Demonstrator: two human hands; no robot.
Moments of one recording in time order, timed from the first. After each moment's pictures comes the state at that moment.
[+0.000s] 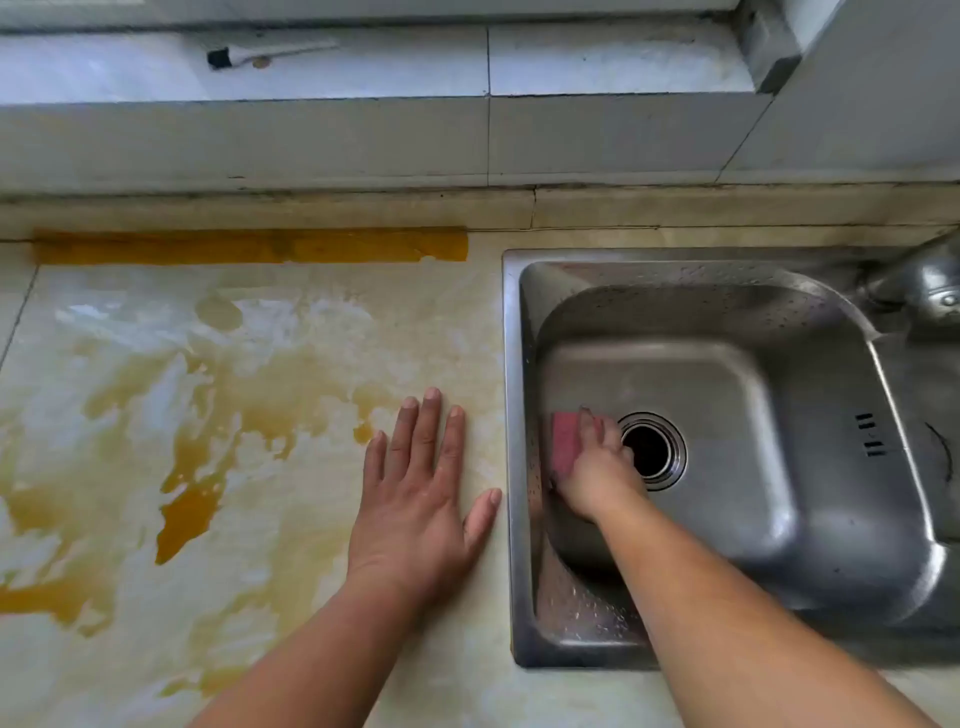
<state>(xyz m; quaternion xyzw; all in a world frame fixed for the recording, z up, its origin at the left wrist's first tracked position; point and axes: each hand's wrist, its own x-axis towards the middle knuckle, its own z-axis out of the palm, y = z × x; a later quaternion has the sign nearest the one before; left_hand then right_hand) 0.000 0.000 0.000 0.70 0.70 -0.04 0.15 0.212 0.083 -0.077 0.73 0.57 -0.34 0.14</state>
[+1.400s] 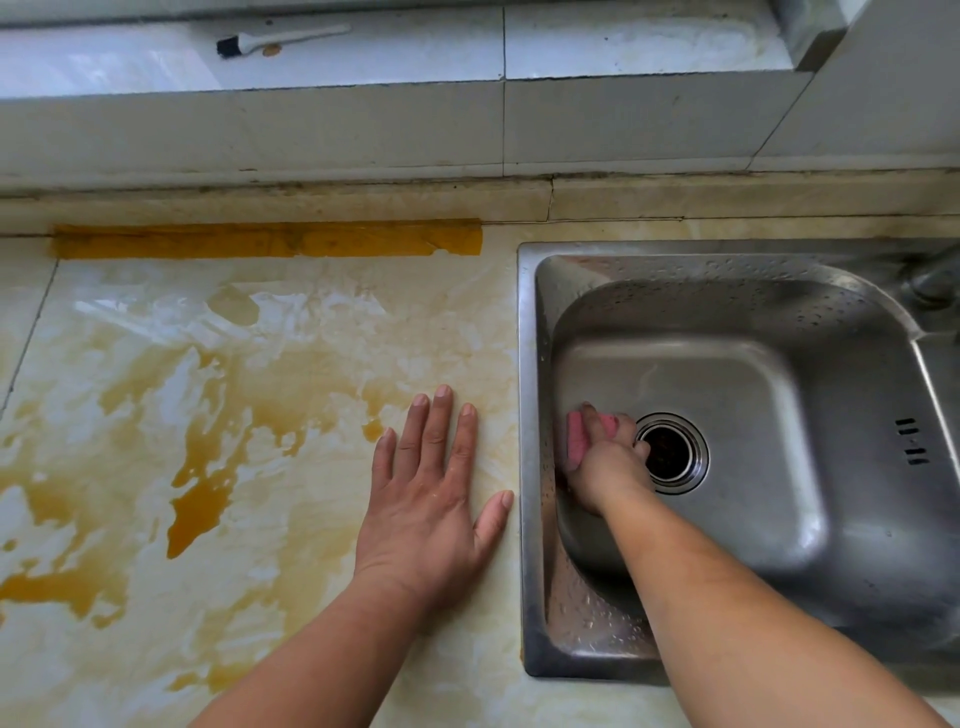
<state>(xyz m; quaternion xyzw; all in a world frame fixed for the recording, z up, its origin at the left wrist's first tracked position) -0.001 0.000 -0.001 0.71 0.69 -0.05 0.14 0.208 0.093 -0.107 0.75 0.56 -0.34 0.11</state>
